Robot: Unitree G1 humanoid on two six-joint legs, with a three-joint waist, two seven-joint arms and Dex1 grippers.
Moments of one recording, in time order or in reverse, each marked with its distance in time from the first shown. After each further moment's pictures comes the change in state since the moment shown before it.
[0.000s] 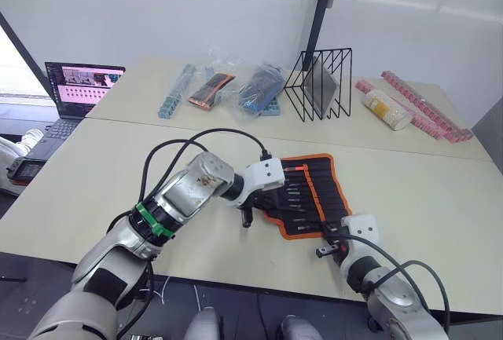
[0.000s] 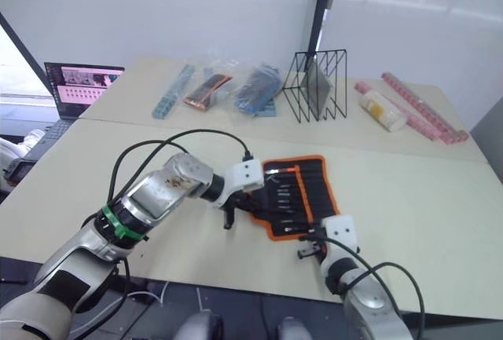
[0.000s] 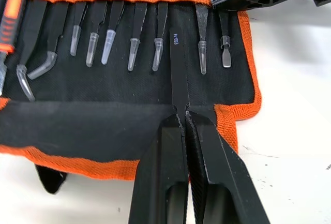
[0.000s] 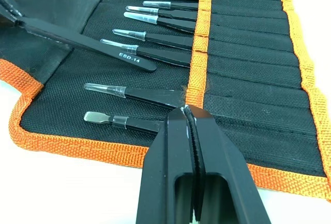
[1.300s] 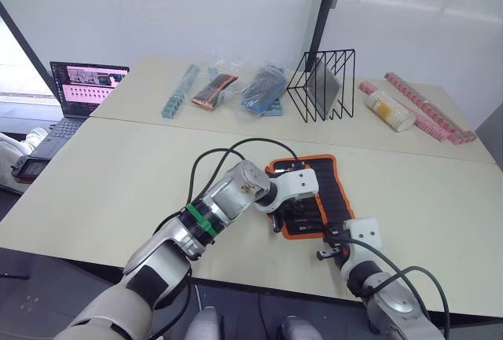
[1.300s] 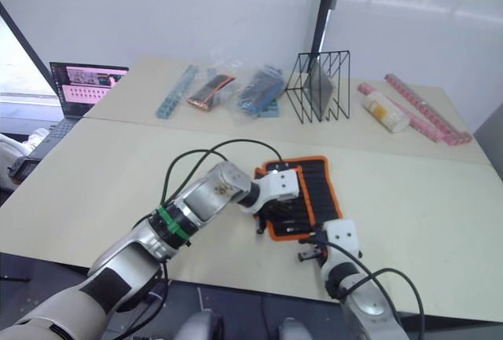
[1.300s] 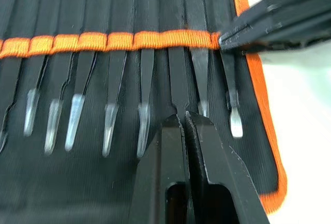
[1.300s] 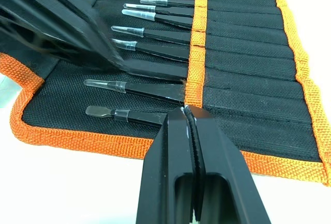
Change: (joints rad) left arm -0.052 -0.331 -0.041 0.330 0.188 -0.136 0.034; right arm 0.036 0.016 0.008 -0.019 -0.016 -0.013 -0.030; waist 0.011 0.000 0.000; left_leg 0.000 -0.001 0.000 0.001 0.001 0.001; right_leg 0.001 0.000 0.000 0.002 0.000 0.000
